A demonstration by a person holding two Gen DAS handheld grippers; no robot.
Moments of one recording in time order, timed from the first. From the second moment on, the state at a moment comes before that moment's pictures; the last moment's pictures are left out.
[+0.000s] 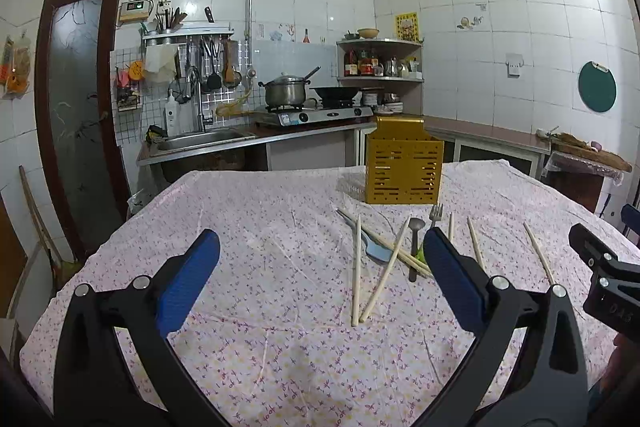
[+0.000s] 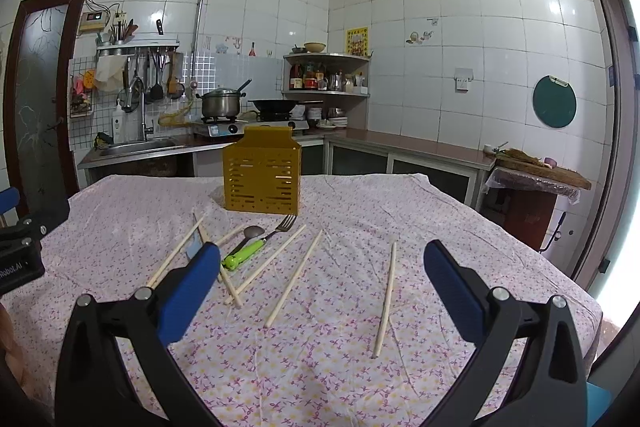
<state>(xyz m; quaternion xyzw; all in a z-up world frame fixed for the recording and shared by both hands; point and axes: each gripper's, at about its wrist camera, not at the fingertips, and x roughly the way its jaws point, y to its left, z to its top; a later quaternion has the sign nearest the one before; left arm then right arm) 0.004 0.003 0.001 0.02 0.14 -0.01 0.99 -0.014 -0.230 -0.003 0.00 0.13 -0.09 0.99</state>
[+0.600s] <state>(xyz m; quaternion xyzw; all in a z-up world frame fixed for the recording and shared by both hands) 0.004 0.006 0.003 0.01 0.14 -0.01 0.99 -0.018 -0.231 -0.002 0.00 0.12 -0.09 0.99</state>
